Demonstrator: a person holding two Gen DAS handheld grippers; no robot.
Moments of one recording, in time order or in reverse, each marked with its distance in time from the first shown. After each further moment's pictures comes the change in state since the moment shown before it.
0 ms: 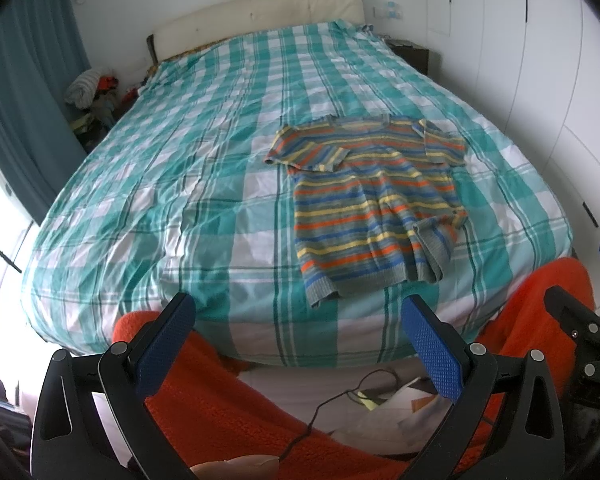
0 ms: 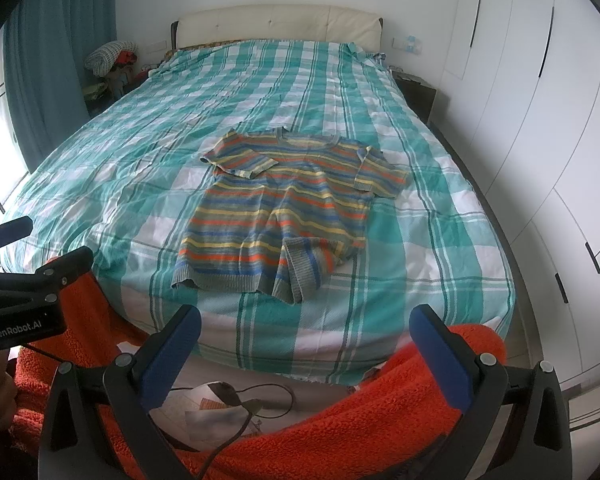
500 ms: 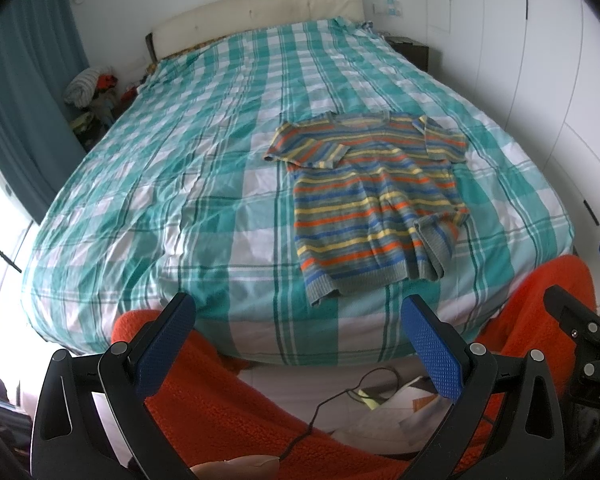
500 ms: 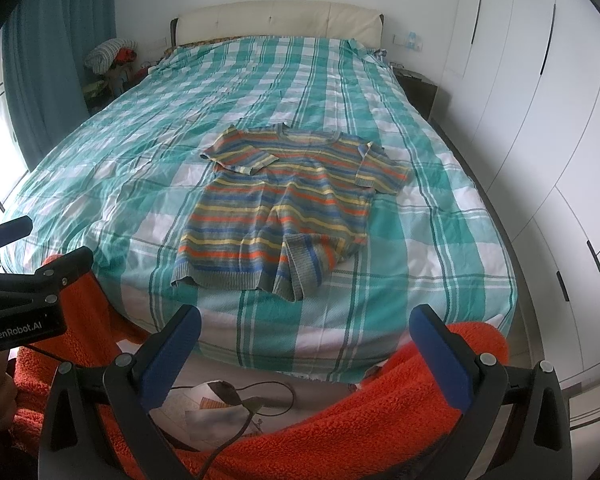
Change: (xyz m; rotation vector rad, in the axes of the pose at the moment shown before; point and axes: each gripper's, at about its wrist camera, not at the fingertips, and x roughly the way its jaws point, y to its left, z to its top) left arm 0.000 -0.002 0.000 0.002 0.000 0.003; right arm 0.002 0.001 -0.001 0.000 0.005 0.001
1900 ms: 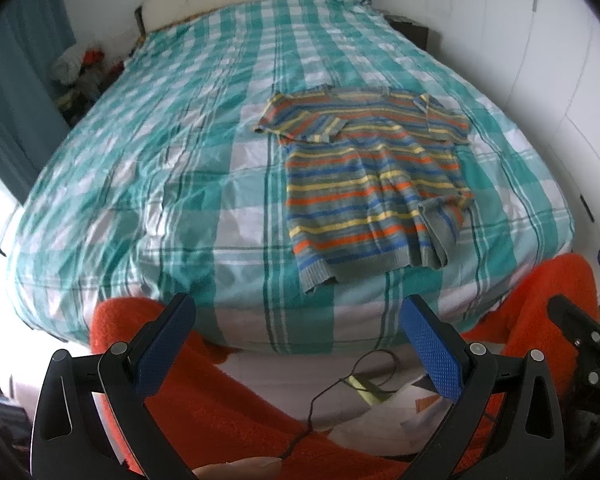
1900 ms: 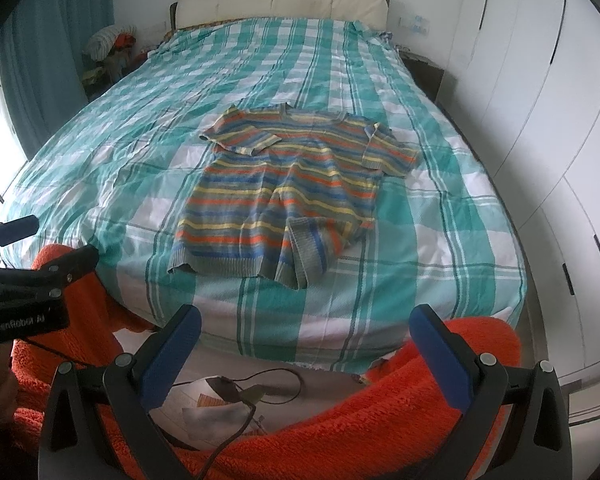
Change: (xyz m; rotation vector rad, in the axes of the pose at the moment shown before) left arm 0.026 0.017 0.000 -0.028 0.109 -0.050; right arm 0.029 -0.002 -0.005 0.006 0.092 0.027
